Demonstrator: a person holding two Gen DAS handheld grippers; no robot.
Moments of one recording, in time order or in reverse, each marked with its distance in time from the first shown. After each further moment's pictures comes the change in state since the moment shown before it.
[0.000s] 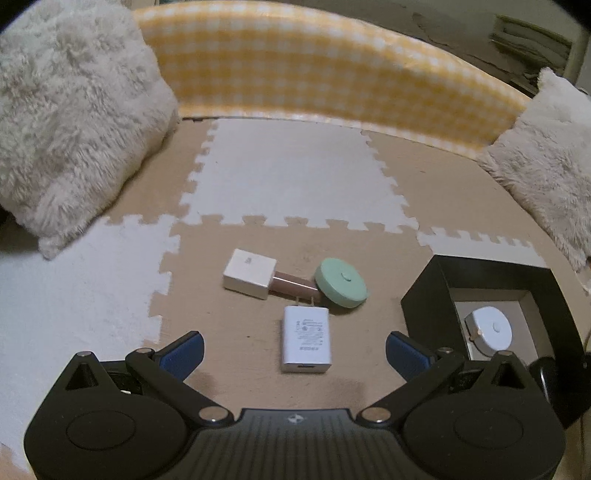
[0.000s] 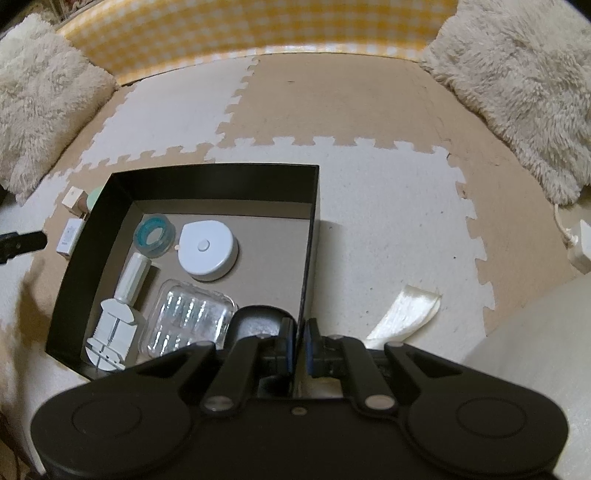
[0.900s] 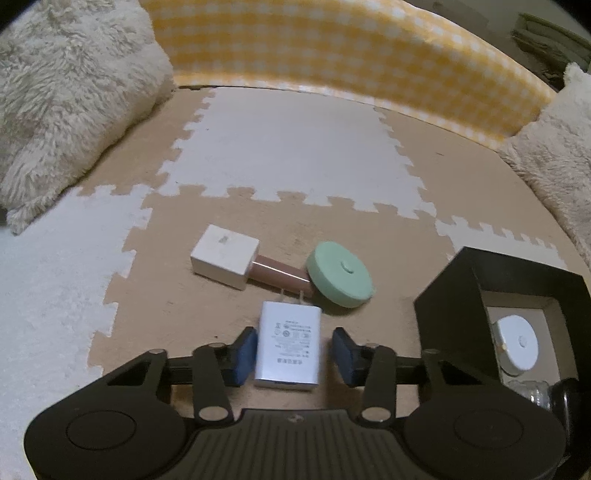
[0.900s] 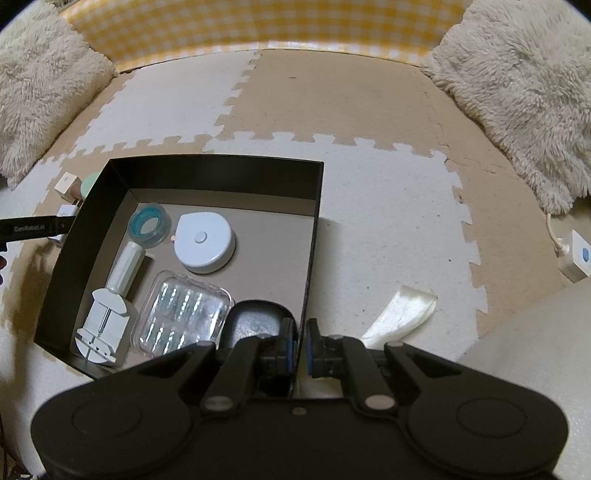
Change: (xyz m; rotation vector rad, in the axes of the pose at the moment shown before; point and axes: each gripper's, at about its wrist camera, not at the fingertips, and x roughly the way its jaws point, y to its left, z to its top) left arm 0.050 -0.009 -0.002 -0.050 0.041 0.031; right arm 0.002 0.007 -0.001 -0.033 0.010 -0.041
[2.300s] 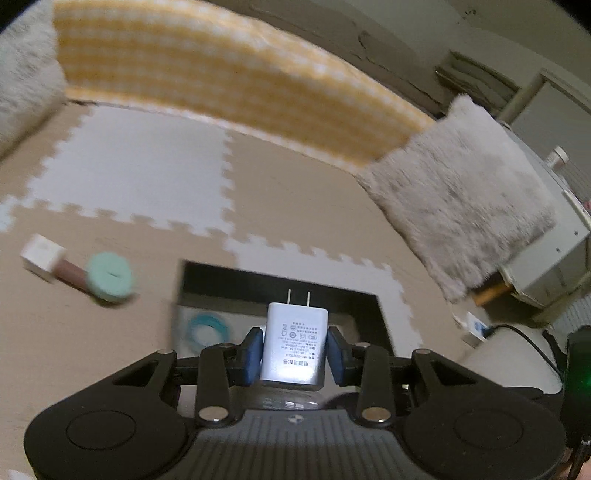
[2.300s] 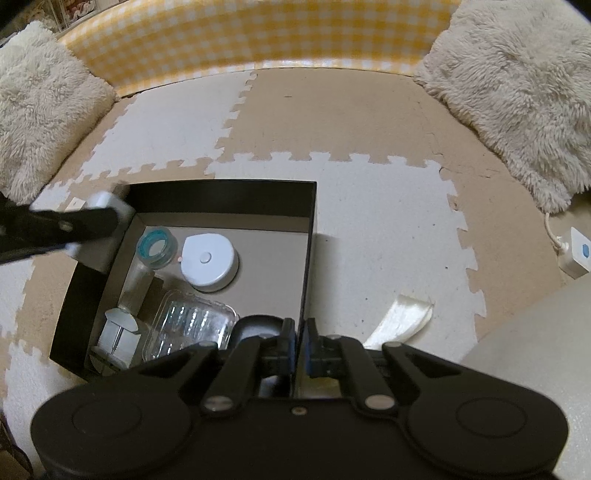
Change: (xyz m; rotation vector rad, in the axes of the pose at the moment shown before) left arm -0.062 -0.116 -0.003 -0.057 -0.036 -0.394; right arm -0.012 -0.008 0.001 0.047 -0.051 0.033
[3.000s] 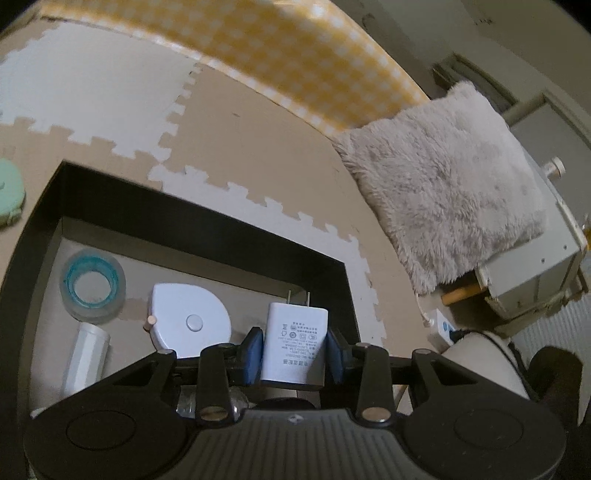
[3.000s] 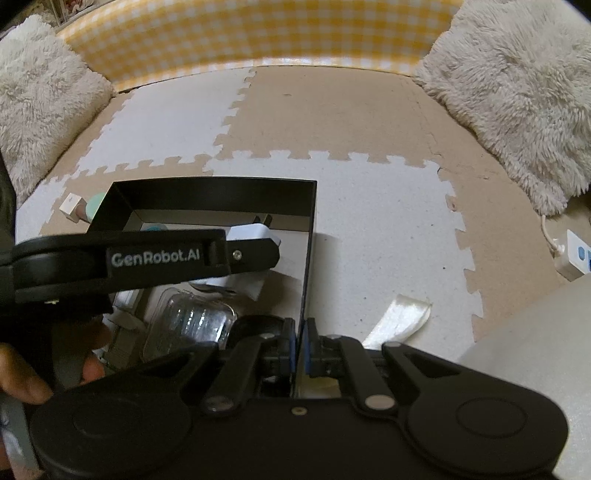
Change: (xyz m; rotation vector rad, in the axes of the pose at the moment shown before) left arm 0.079 -0.009 -0.023 -0.153 0.069 -0.159; right arm 0.001 0.004 0.001 -0.010 0.008 -0.023
